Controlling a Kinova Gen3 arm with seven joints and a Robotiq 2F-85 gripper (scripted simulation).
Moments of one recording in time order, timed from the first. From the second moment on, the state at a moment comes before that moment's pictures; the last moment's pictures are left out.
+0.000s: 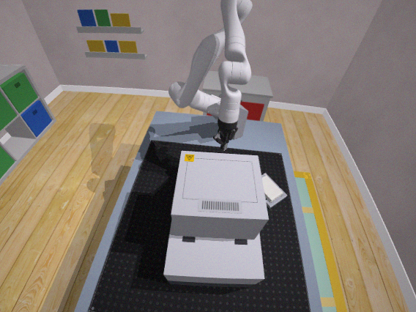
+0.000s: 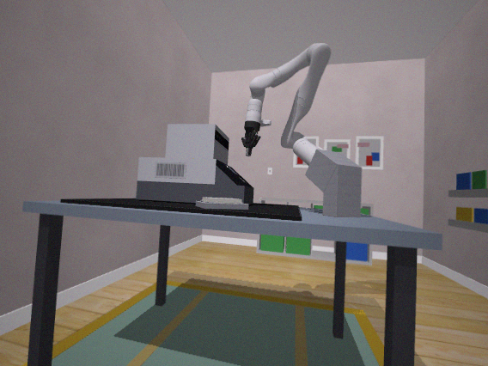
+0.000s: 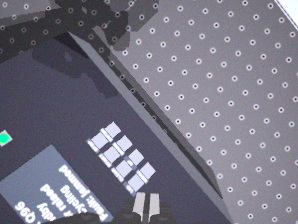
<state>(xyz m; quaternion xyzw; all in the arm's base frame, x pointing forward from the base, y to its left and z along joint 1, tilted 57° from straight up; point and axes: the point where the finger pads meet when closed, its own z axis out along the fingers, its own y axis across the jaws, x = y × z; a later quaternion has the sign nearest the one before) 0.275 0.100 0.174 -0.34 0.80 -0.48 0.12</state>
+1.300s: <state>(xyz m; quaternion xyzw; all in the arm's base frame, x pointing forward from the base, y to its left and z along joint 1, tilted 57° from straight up) 0.295 0.068 0.148 -0.34 0.80 -0.48 0.12</state>
